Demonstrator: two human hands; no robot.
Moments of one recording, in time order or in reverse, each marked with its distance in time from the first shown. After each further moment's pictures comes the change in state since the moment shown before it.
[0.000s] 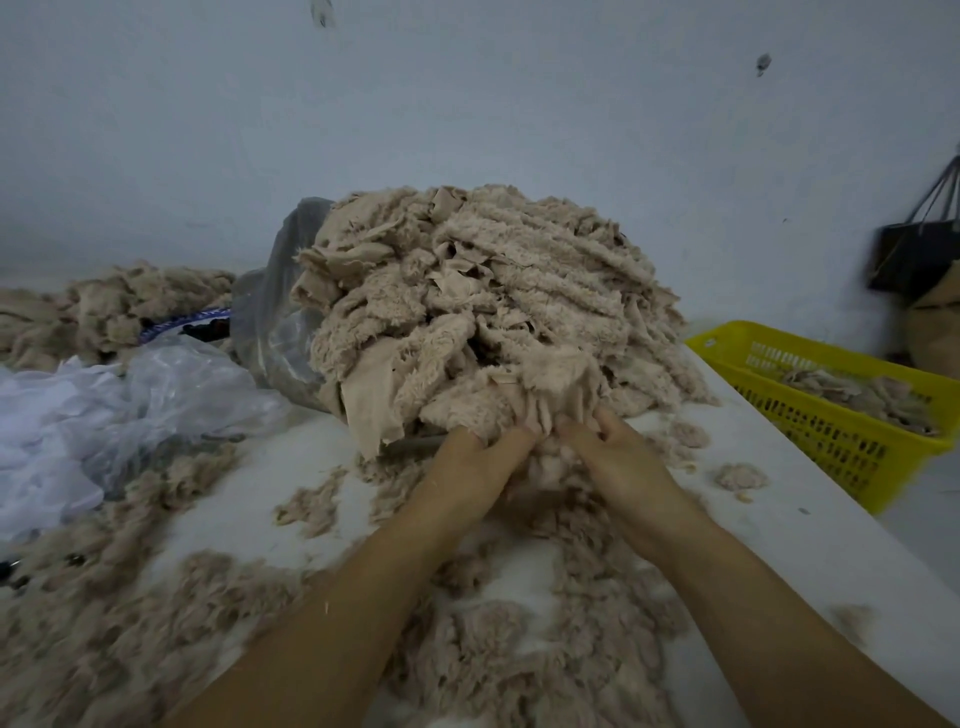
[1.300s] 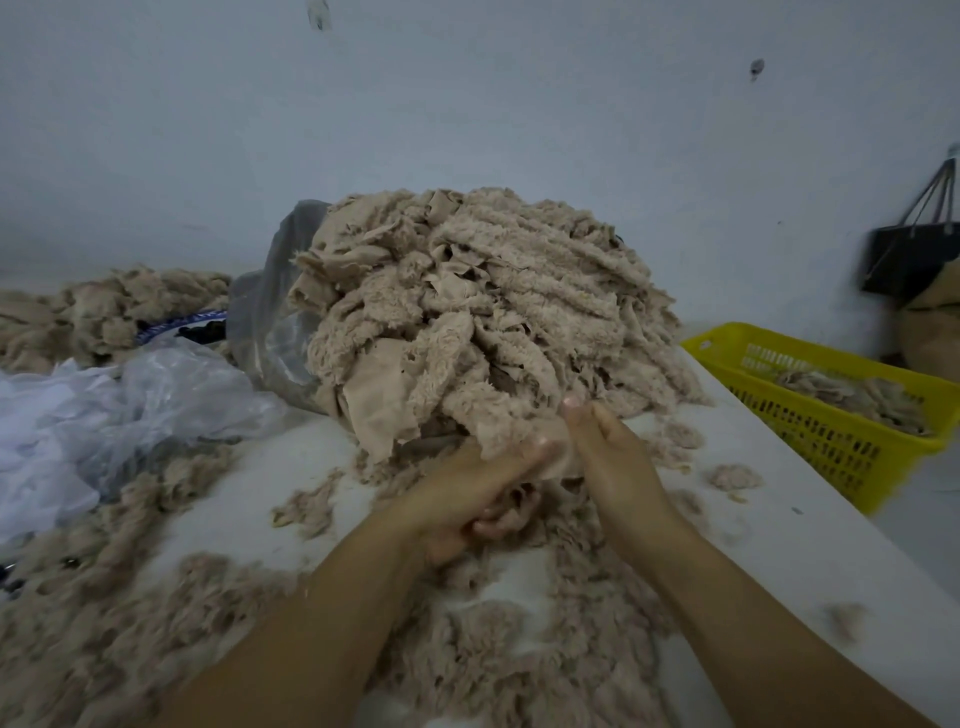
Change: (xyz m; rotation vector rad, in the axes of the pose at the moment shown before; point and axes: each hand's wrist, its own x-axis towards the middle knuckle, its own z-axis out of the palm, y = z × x) left_hand -0.002 0.002 -0.007 -0.285 -0.405 -0.229; right_hand -0.005 0.001 0.005 -0.097 0.163 -0.168
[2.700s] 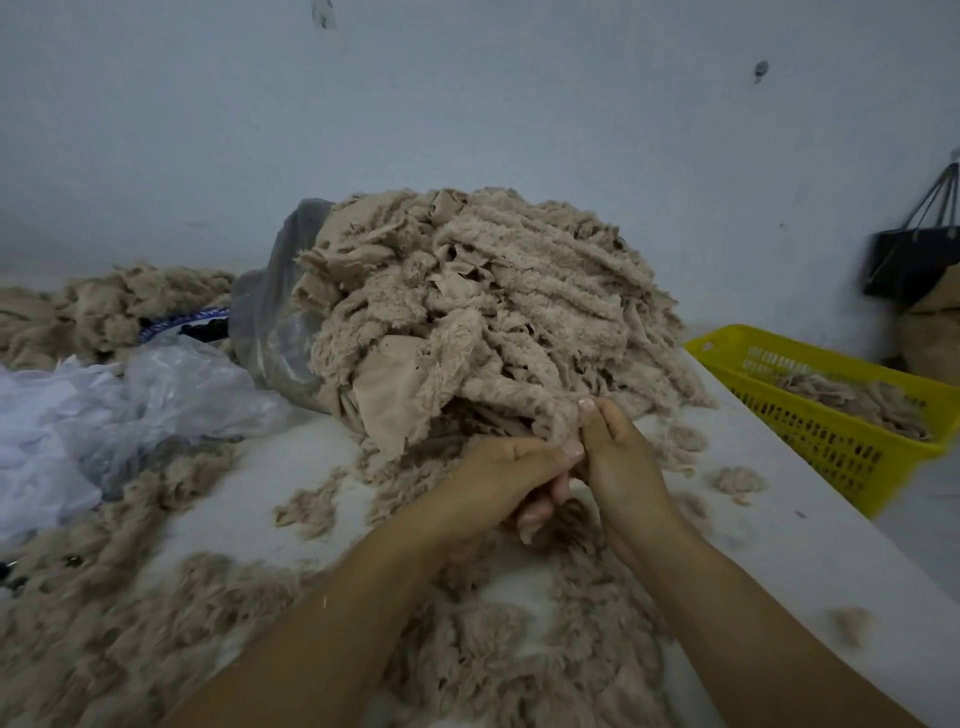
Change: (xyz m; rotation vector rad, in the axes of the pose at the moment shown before) left_hand -0.010 0.011 0.022 0.236 -0.071 0.198; right_hand 0.005 -0.004 0.005 0.061 0.066 -0.002
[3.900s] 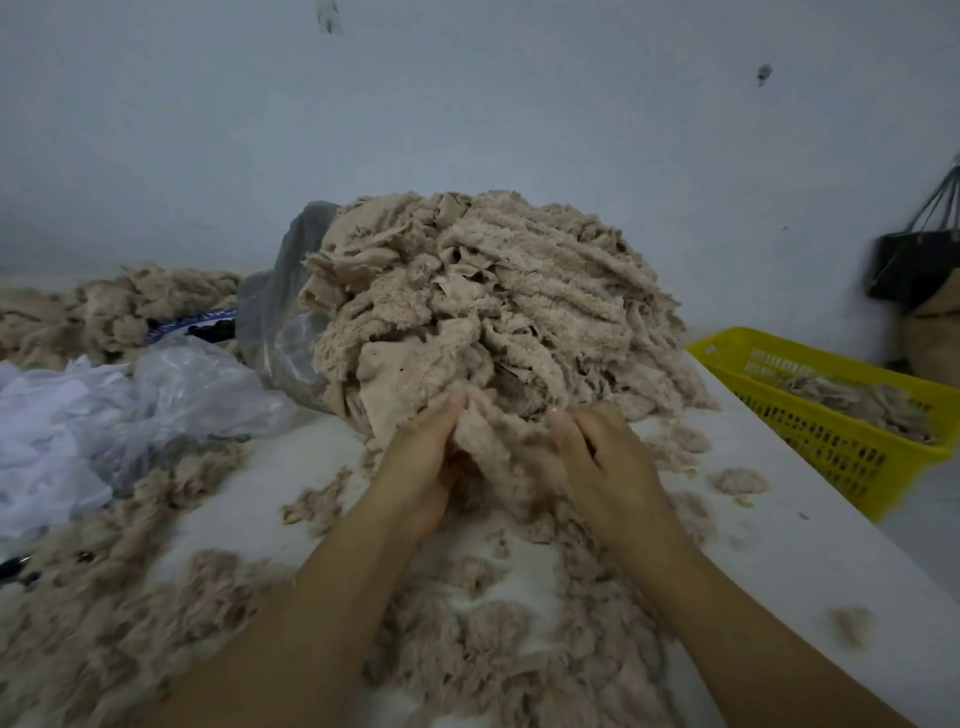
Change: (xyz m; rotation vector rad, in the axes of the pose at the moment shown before) left_hand 0.009 -0.013 -0.043 -0.549 0.523 -0.065; right_hand -0.011 0.000 -0.004 -0.601 -0.073 -0.434
